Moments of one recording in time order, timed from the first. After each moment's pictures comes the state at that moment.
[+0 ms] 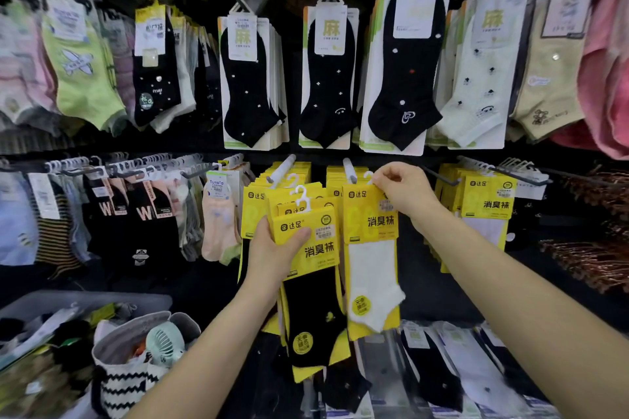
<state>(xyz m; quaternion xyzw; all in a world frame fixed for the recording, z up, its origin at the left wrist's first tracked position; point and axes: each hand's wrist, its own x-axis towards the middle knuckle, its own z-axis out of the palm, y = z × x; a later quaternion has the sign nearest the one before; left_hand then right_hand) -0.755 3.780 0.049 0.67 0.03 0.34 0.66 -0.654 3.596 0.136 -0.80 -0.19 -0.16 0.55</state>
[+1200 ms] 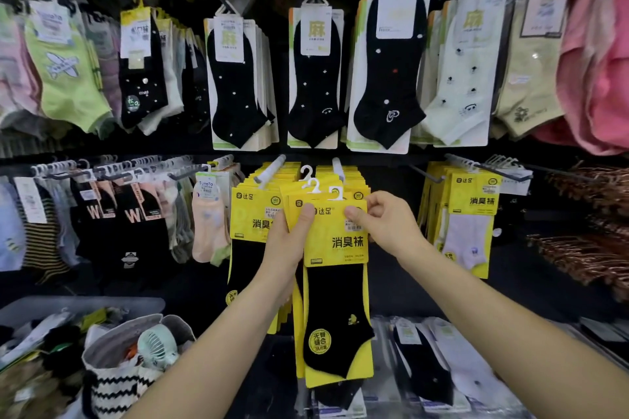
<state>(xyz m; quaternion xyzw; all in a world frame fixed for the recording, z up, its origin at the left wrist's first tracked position) -0.742 3.743 0.061 0.61 -0.01 0.26 0.75 -0.696 3.588 0.099 -0.81 -0.21 -0.10 0.54</state>
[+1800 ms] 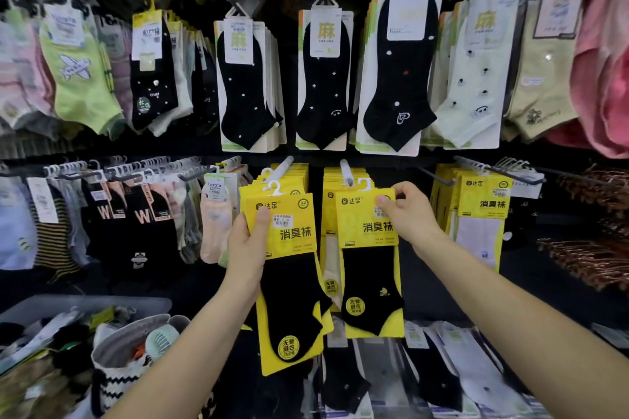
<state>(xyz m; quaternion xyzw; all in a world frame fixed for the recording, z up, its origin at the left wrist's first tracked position) -0.761 3.796 0.060 0.61 0.02 0.37 0.70 -0.658 3.583 0.100 -0.79 -0.14 -0.13 0.58</state>
